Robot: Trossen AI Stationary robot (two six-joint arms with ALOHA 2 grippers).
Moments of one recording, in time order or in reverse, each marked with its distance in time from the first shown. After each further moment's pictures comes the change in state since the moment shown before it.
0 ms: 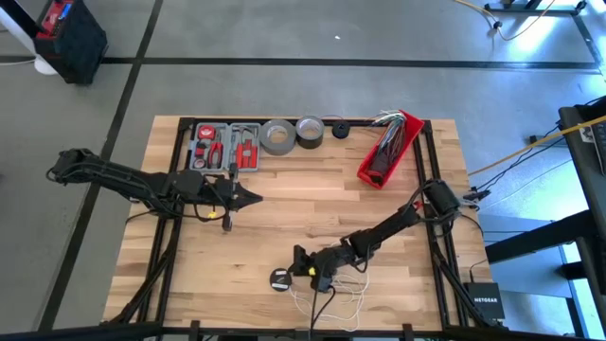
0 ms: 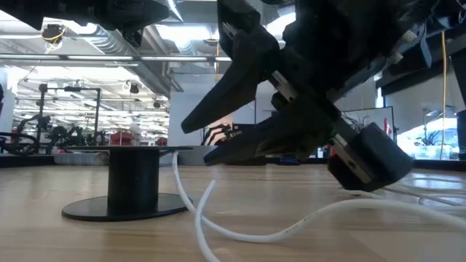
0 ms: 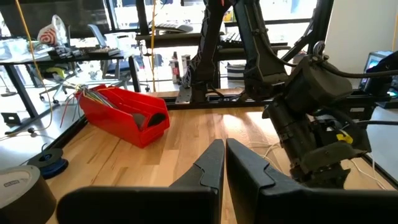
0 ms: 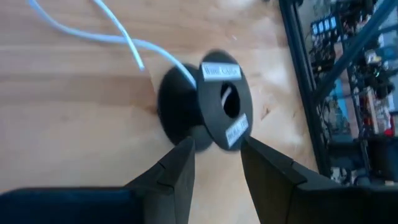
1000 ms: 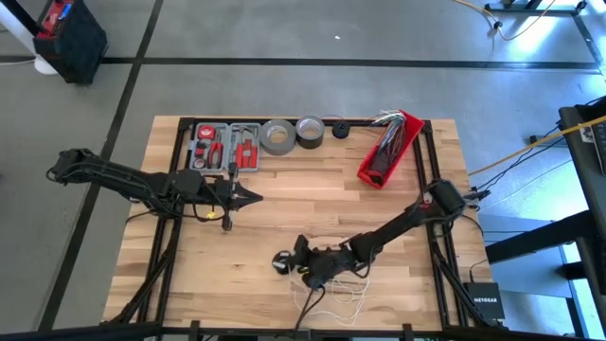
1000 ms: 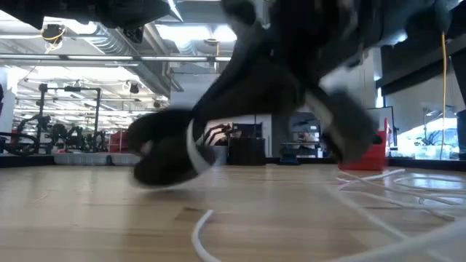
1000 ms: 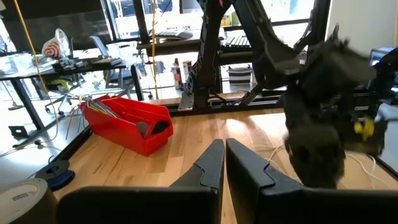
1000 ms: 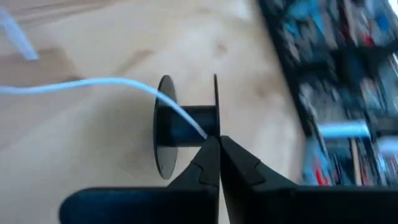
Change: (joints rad) left arm -0.001 0.000 0.000 0.020 0.000 0.048; right arm 0.030 -0.076 0.078 -0.225 0.370 0.265
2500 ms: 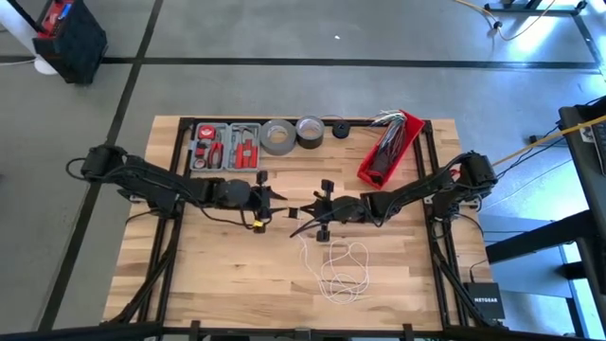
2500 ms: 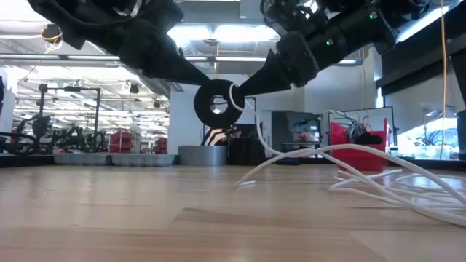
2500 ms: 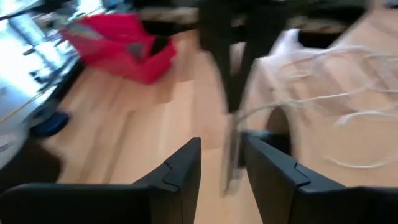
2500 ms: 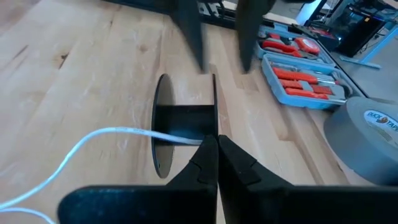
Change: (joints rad) left arm 0.047 0.504 0.155 0.008 -0.020 0.097; right arm -0.296 -0.320 -0.318 0.136 -0.137 0.686
